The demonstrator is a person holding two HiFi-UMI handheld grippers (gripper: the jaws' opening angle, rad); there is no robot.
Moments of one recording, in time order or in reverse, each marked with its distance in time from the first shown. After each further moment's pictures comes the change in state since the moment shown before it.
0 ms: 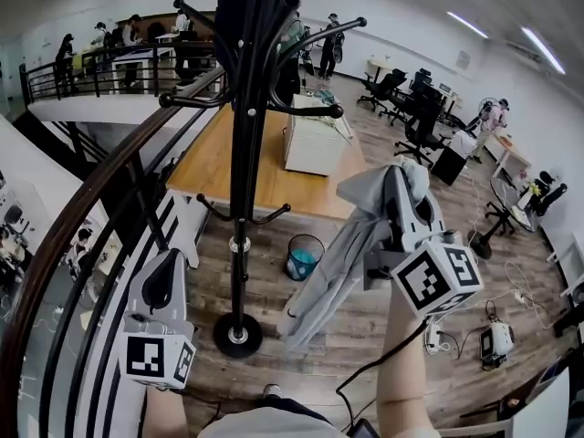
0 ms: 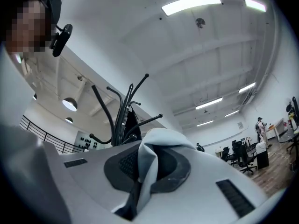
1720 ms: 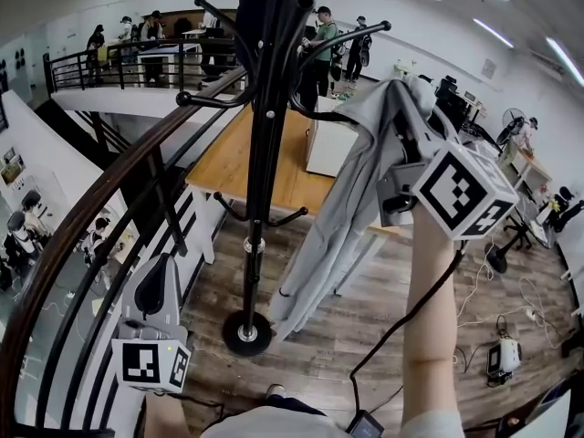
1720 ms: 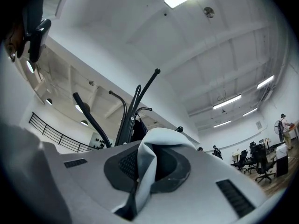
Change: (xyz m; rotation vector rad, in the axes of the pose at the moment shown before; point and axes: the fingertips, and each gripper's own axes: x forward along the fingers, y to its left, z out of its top) left arm -0.021 0.033 0.008 0.038 0.031 0.139; right arm 0.114 0.035 0.065 -0.015 -0.010 0.194
